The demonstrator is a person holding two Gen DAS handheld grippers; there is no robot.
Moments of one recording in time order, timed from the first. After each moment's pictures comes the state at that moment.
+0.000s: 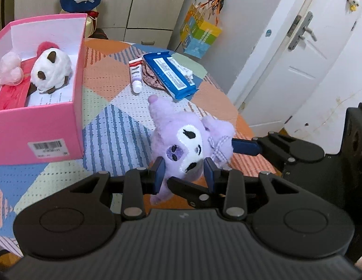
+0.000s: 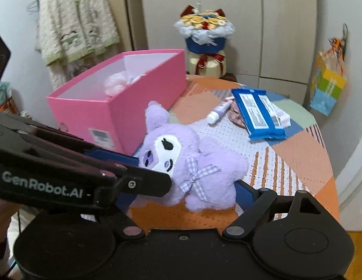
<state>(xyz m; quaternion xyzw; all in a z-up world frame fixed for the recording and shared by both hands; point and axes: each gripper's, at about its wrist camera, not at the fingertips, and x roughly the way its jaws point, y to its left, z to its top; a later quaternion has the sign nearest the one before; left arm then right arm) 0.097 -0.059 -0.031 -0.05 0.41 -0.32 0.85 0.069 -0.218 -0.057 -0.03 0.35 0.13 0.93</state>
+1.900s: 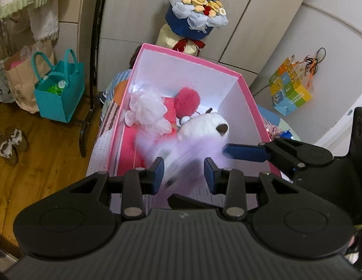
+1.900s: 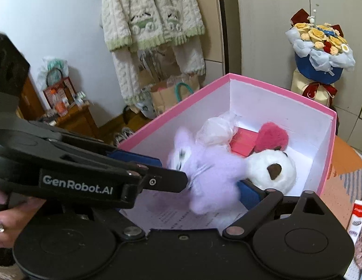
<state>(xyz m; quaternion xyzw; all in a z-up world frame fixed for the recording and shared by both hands) 0.240 0.121 -0.015 -0.12 0.40 -0.15 0.90 0.245 -0.038 -0.029 -0.07 0.38 0.32 0.87</state>
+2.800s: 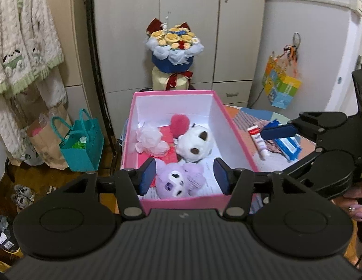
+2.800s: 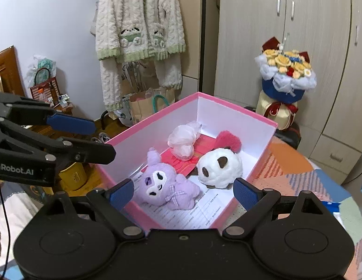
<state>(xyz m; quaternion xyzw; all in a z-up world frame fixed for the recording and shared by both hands) 0.138 0.093 0.056 0.02 0.31 -0.14 0.94 0.176 -0.089 0.020 -0.11 0.32 0.27 0.90</state>
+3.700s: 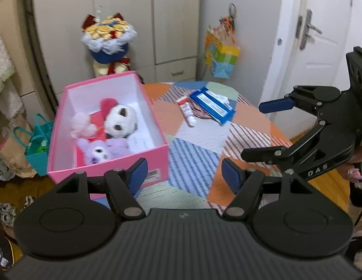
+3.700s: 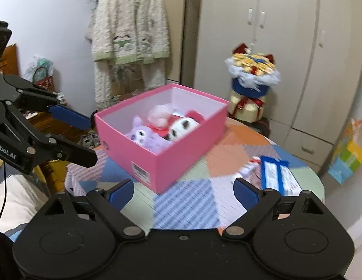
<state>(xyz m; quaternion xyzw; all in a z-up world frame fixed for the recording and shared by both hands) 0.069 0.005 0.052 0.09 0.34 -0.26 0.90 0.068 -0.200 0.024 -0.11 0.30 0.23 0.92</state>
